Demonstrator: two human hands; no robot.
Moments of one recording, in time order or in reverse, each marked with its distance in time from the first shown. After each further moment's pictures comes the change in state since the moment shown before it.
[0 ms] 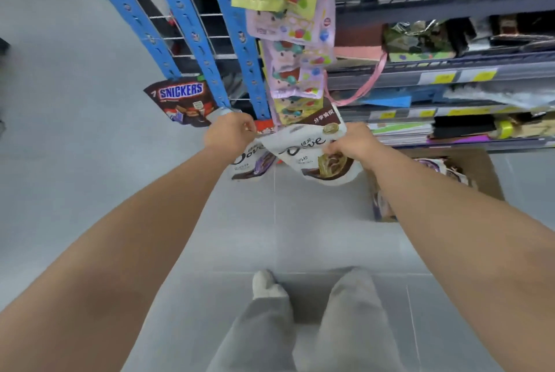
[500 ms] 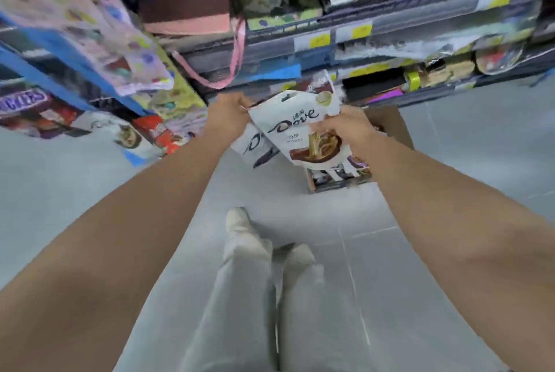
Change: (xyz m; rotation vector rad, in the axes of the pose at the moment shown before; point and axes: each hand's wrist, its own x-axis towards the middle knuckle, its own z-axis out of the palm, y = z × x) left_hand 0.029 0.251 0.173 -0.324 -0.160 0.011; right_hand 0.038 0.183 -0.207 0.433 0.086 0.191
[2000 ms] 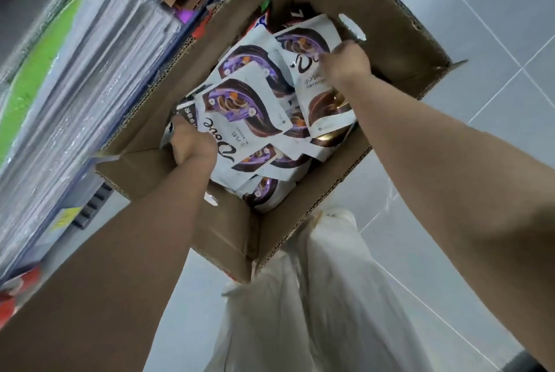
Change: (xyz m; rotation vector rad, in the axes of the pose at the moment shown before) left_hand 0.311 -0.146 0.562 0.477 -0.154 -0.238; right_hand 0.454 0.357 -0.195 -0.170 0.562 0.430
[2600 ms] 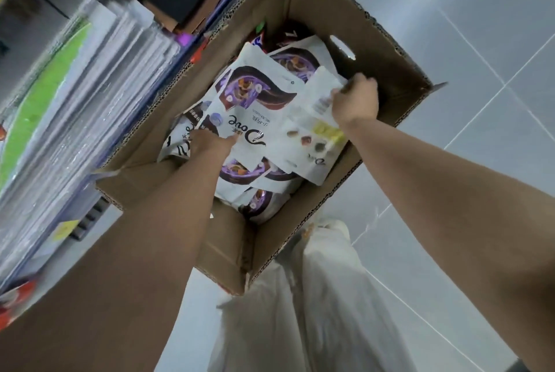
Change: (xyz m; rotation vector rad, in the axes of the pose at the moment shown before) left_hand 0.010 0.026 0.020 0.059 -0.307 -0.061; right_hand -0.016 0.034 -0.006 0.057 0.219 -0.014
